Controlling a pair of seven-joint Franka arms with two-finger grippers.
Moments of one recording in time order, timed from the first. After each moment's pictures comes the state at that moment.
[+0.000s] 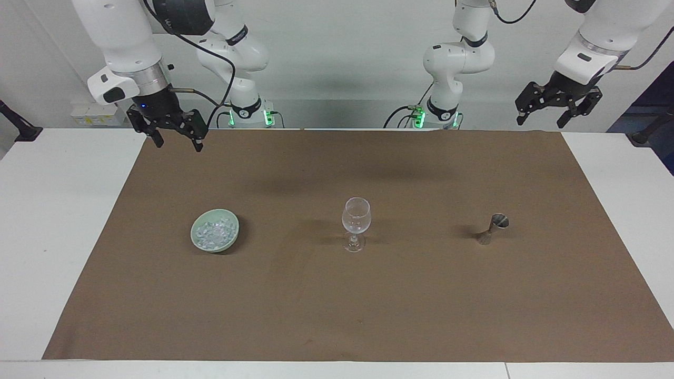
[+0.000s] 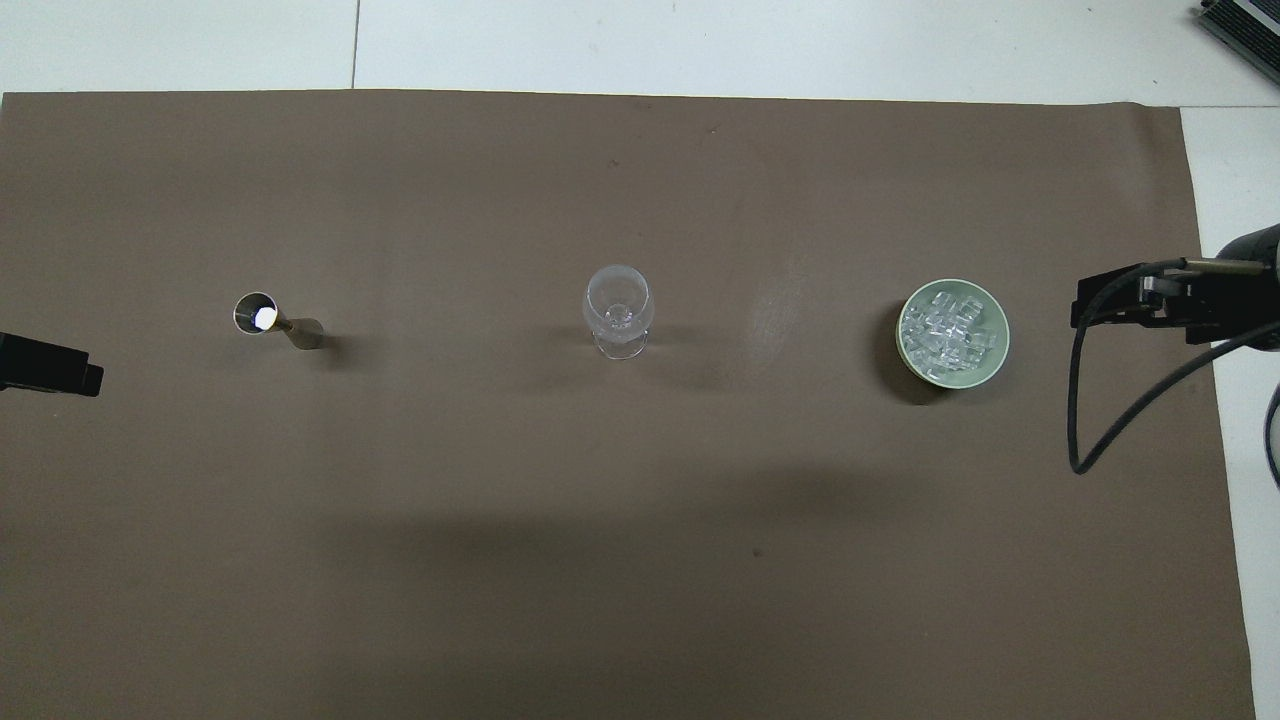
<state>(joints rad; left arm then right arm) 0.03 -0.09 -0.06 -1.58 -0.02 1.45 0.12 -0.08 -0.02 0.09 -1.61 -0.01 1.63 0.17</state>
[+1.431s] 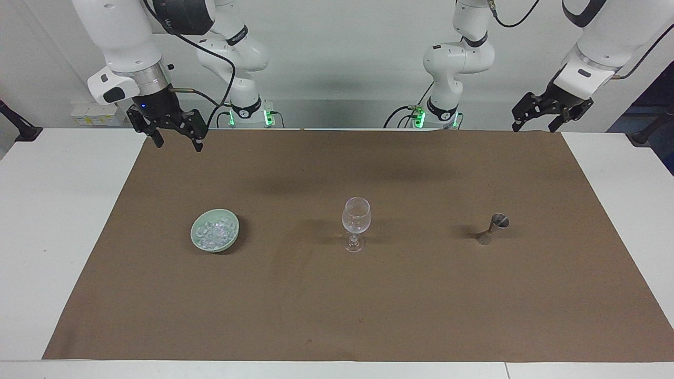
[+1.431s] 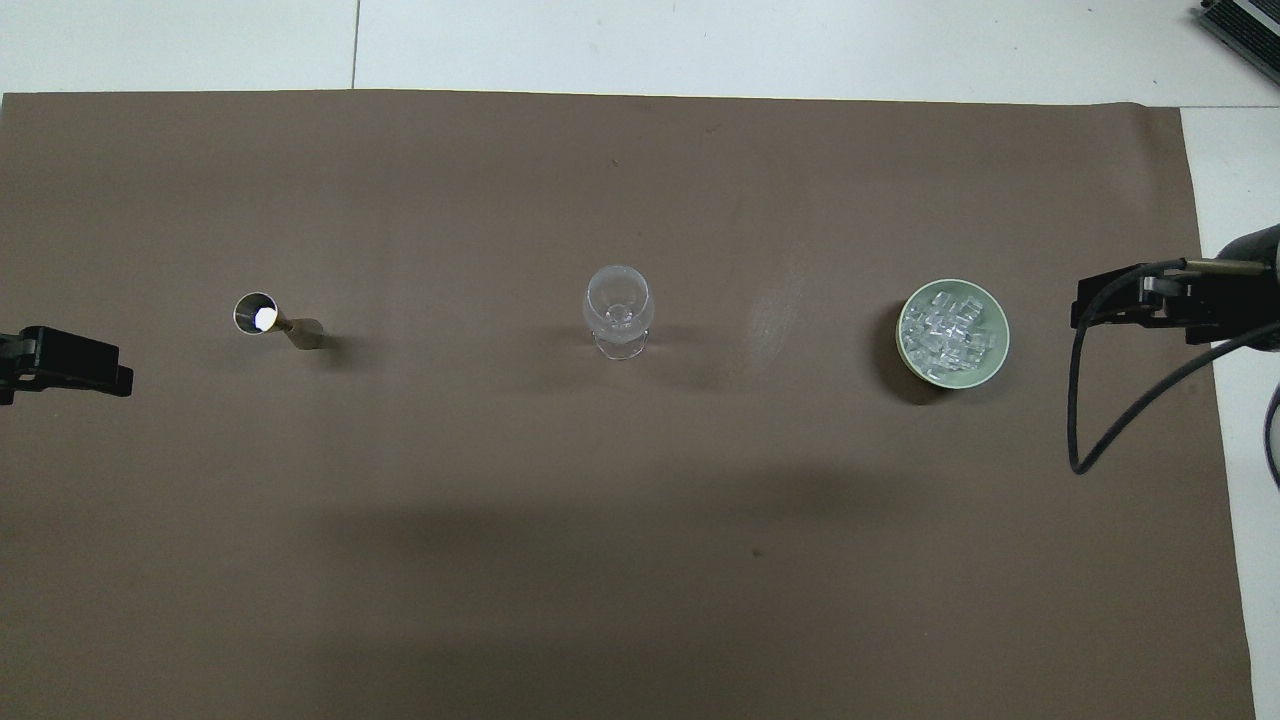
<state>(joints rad) 0.03 -0.08 -0.03 -1.67 -0.06 1.51 -0.04 -0.08 -0.02 0.09 -1.61 -0.01 1.63 0.17</state>
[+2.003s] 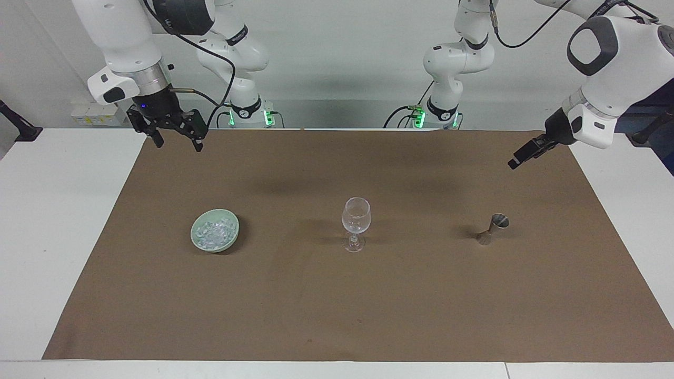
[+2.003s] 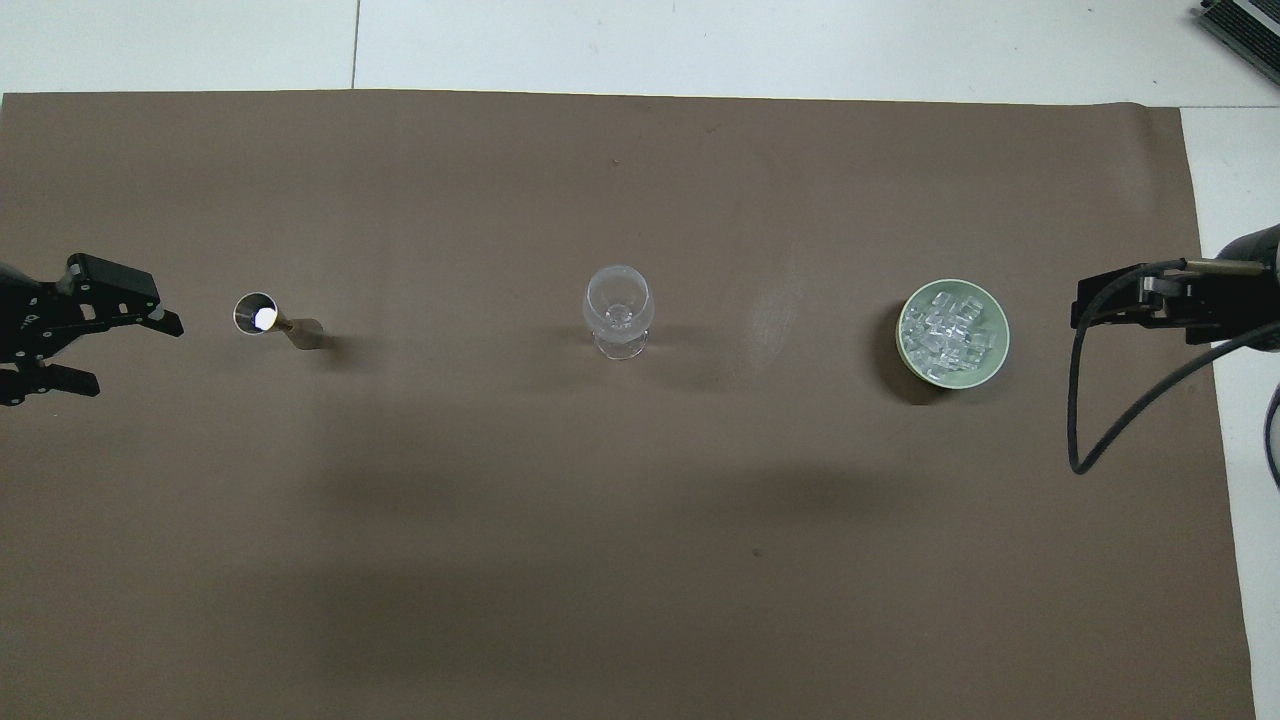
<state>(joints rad) 0.12 0.04 -0.03 -1.69 -0.25 1.60 -0.41 -0.08 -0.02 0.09 -1.61 -0.01 1.63 0.17</state>
